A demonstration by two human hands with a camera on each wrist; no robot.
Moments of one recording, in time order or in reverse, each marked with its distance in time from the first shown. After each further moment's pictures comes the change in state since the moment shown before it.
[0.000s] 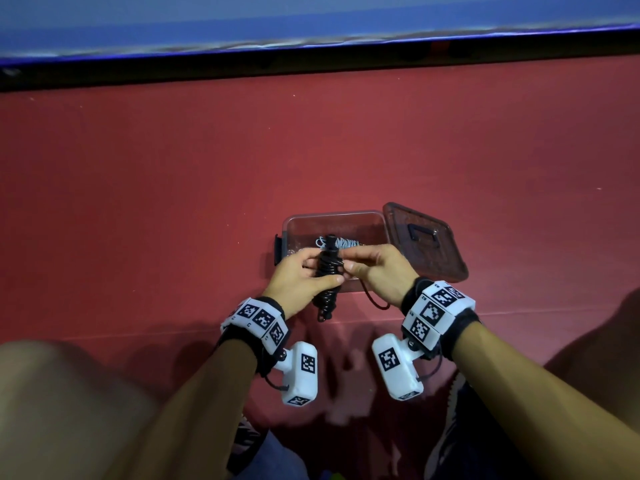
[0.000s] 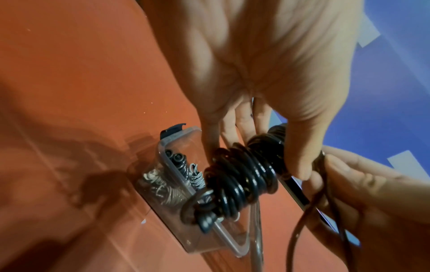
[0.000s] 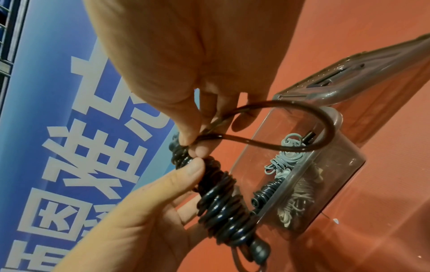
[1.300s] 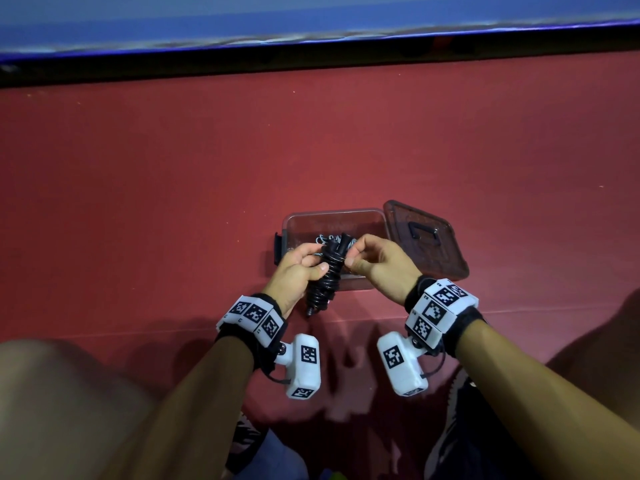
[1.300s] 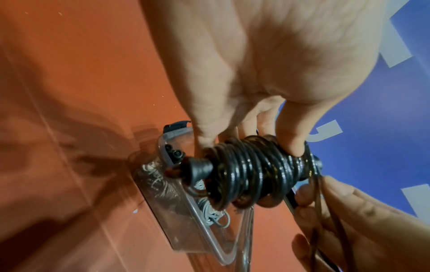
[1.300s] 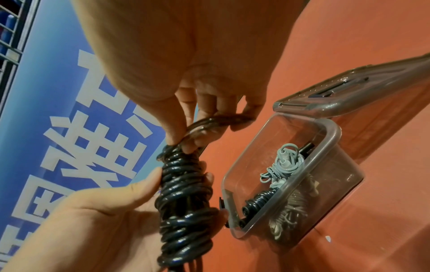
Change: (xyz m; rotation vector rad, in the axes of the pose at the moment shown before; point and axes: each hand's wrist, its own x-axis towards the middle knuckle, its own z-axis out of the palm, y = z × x) left_hand 0.005 0.005 -0.002 -0.199 -0.031 -0.133; right_hand 0.008 0.006 -0.006 -0.105 0.018 -0.052
